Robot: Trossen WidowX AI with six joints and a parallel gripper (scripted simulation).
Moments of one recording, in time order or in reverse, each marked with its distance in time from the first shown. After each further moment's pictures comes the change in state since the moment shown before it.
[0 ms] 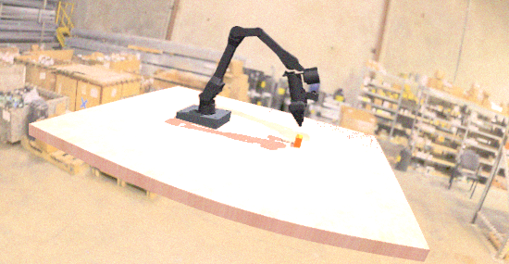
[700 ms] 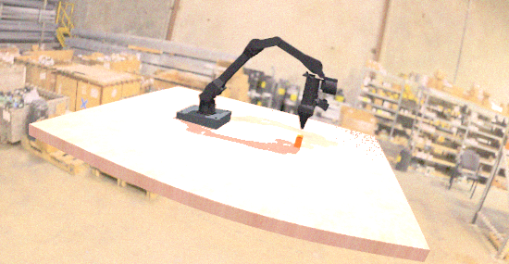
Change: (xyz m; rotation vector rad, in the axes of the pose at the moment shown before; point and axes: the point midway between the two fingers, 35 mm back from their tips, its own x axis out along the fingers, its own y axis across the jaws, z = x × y) arm 0.010 0.000 0.016 0.002 0.362 0.002
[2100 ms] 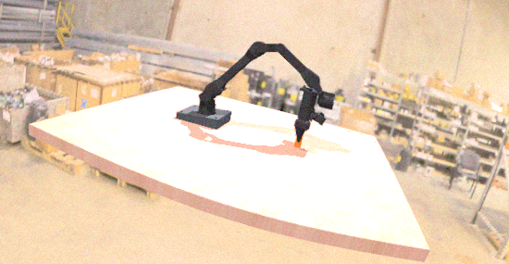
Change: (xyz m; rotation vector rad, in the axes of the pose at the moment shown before) arm 0.059 0.000 -0.002 0.004 0.013 0.003
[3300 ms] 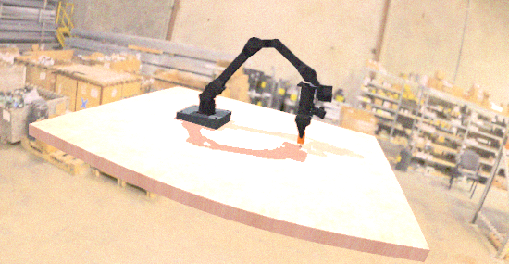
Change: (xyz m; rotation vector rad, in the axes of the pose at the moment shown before) arm -0.019 0.001 0.004 0.000 -0.101 0.004
